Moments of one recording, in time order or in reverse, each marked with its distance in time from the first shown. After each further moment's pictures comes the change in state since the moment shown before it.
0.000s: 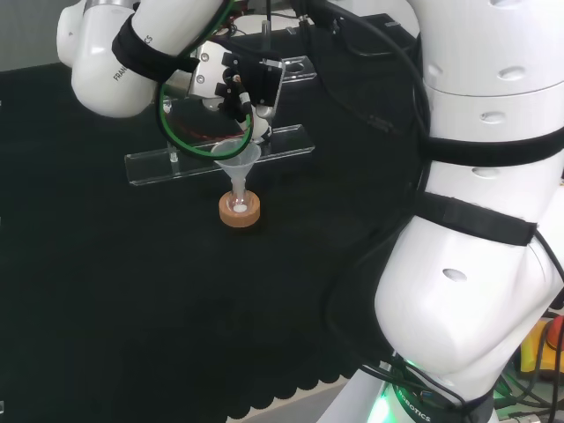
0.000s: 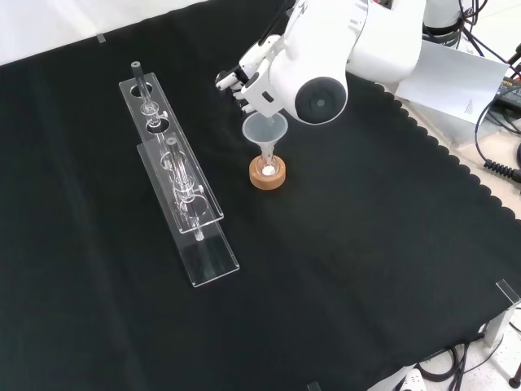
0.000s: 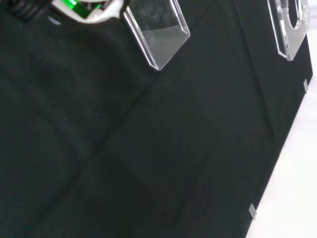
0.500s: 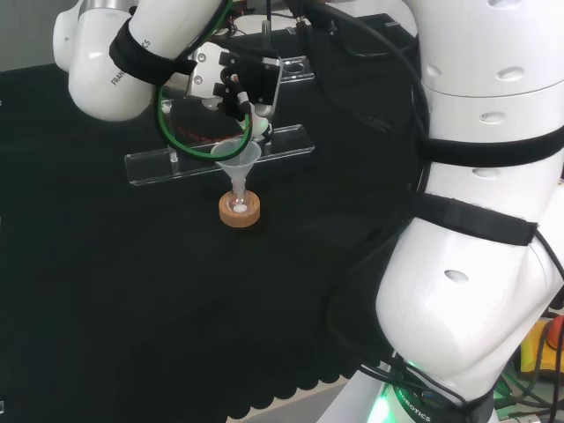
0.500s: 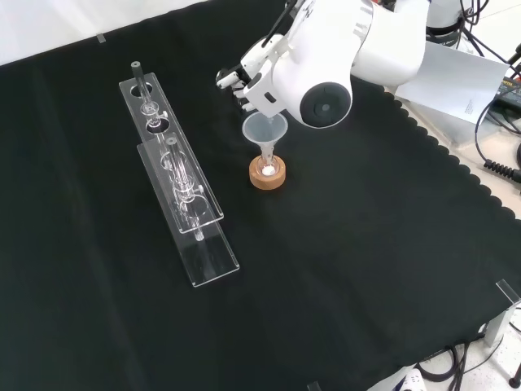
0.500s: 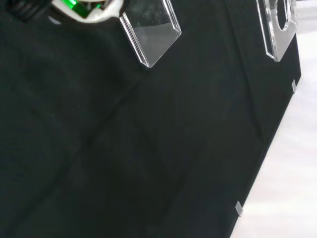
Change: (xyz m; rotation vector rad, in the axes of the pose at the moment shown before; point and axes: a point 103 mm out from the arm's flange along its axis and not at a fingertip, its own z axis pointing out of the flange) arm -0.003 -0.004 -0.004 0.007 -0.037 0.012
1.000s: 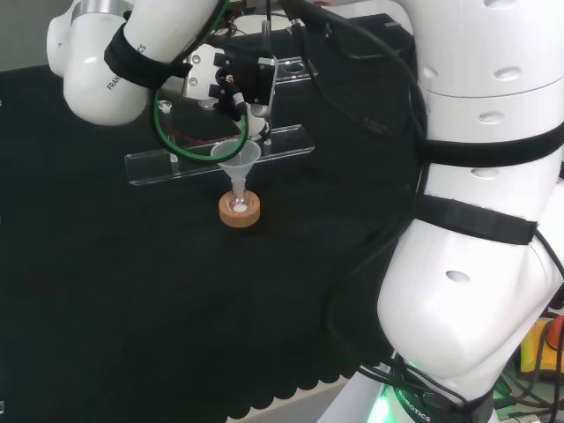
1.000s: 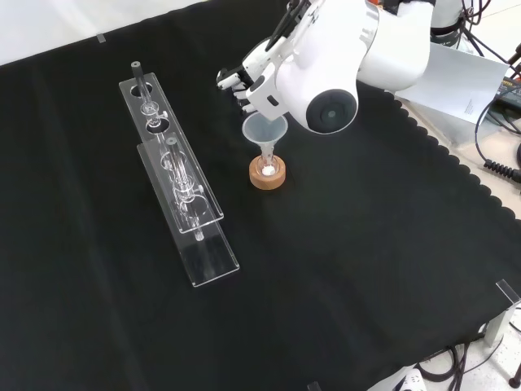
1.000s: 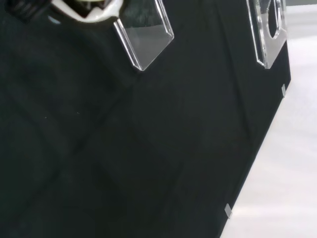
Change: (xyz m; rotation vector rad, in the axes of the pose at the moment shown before) arm 0.000 0.000 -0.007 -0.003 -0.031 0.012
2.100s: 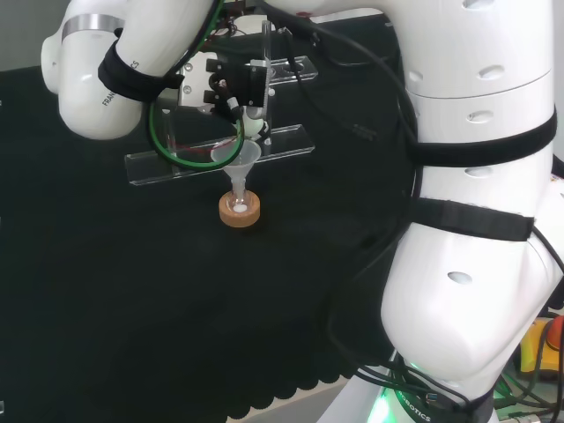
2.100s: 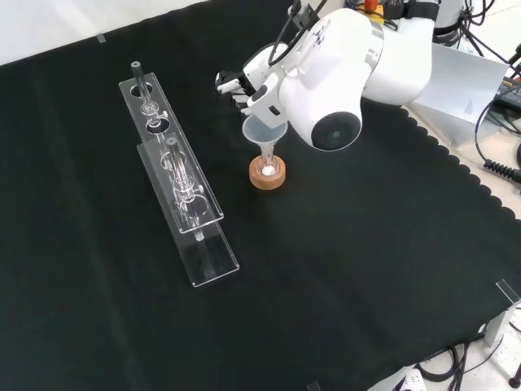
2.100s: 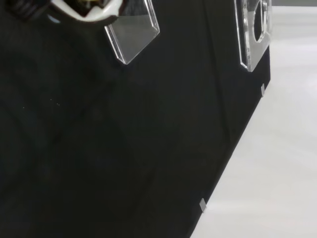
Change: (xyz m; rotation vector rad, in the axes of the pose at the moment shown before) arm 0.002 0.004 -0.006 0.025 -0.086 0.018
